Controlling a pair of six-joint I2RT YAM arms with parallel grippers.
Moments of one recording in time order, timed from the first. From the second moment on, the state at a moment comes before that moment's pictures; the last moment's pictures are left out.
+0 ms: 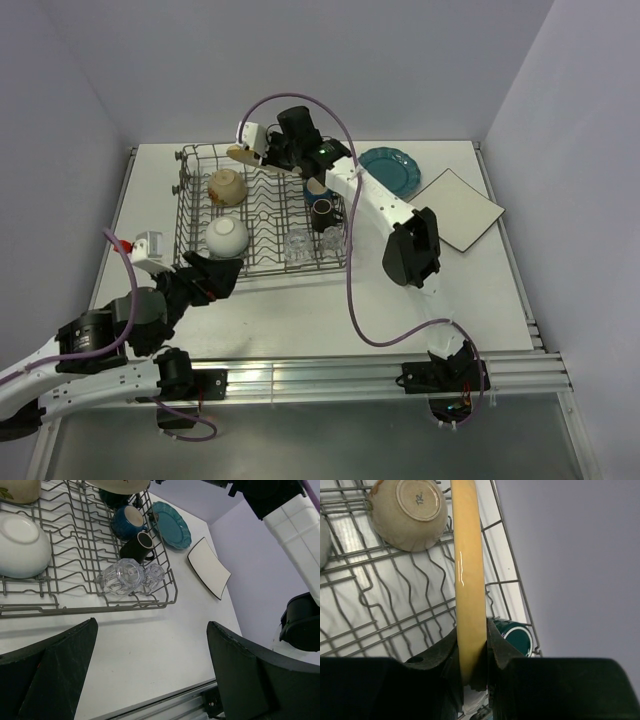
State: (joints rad) left arm -1.25 0.44 0.85 -0.68 -0.84 -0.91; right arm 0.67 2.27 2.30 -0.52 -0.15 -0.78
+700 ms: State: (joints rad) left arm -1.25 0.41 0.85 -0.73 -0.86 -0.91; right arm 0.67 2.30 2.29 -0.51 -0.24 -1.05
